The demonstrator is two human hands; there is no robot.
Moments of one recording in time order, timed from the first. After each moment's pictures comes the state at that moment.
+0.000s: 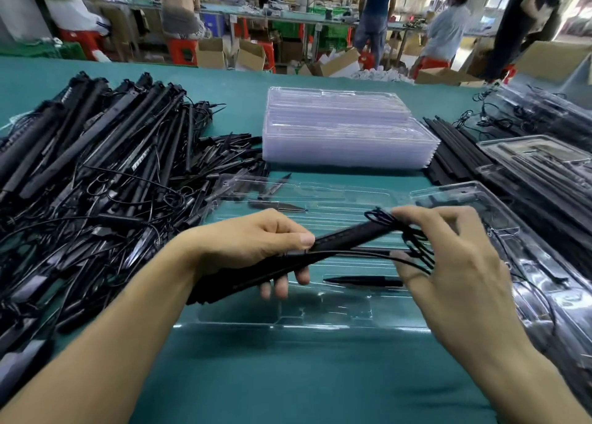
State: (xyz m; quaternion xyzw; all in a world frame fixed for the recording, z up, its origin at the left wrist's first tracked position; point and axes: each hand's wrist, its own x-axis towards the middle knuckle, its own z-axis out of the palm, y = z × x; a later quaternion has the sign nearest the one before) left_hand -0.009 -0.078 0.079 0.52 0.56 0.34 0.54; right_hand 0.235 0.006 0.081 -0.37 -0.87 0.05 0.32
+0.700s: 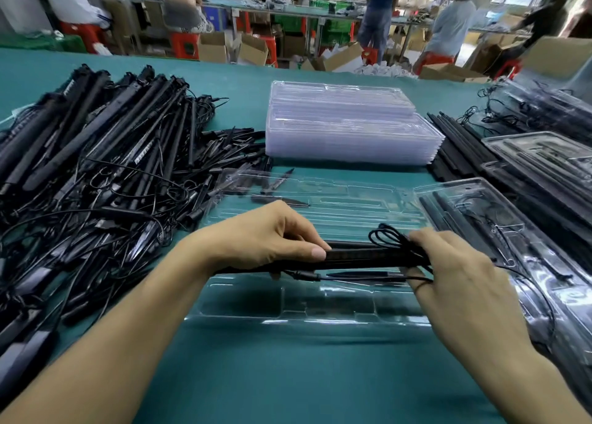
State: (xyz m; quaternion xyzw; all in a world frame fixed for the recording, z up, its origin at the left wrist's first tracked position) left_hand -0.008 -0.074 0.069 0.58 0.61 0.34 0.43; right_hand 0.244 0.011 0.064 -0.41 -0.88 -0.01 0.23
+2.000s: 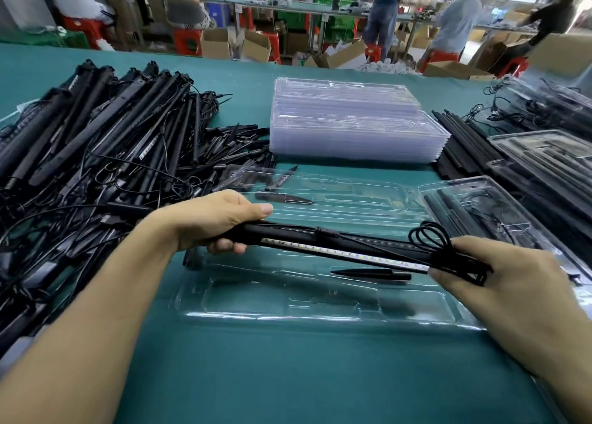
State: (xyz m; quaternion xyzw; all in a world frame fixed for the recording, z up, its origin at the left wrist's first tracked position) left_hand -0.062 -0.091 0.067 0.40 0.70 0.34 0.48; right_hand 0.275 0.023 0.085 -0.37 -0.88 0.10 0.27
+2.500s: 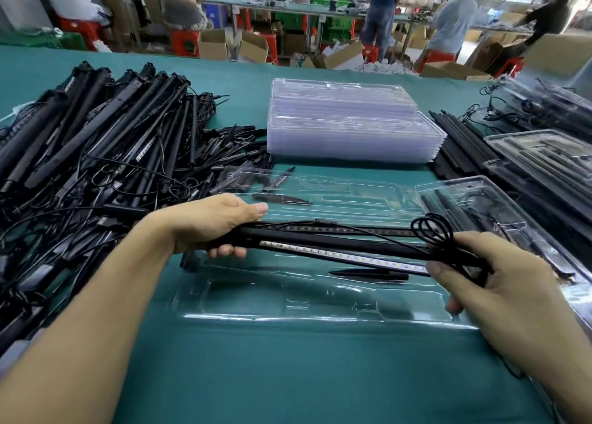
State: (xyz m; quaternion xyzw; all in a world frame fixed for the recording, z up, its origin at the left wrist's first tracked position) left_hand -0.059 -0.091 0.066 0.39 0.73 0.31 0.47; right_hand 0.271 0.013 0.084 -0.35 -0.84 0.27 0.31
